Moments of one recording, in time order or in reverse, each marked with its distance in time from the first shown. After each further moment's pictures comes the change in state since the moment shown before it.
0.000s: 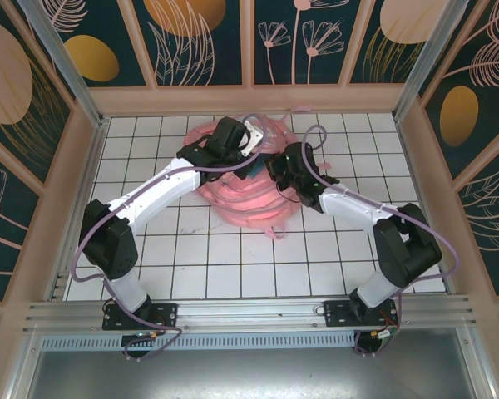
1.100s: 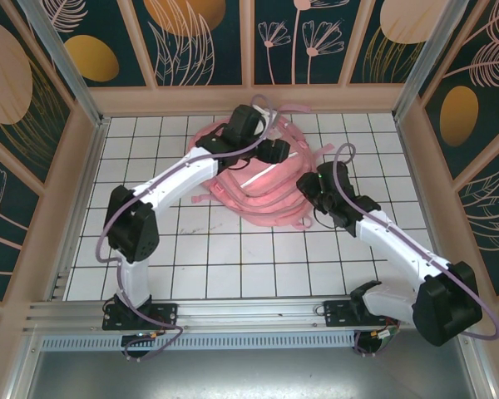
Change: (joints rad) left arm 0.010 0.156 0.159 0.137 0.180 -0.360; right arm -0.079 -0.426 -0.195 -0.458 0.115 -0.441
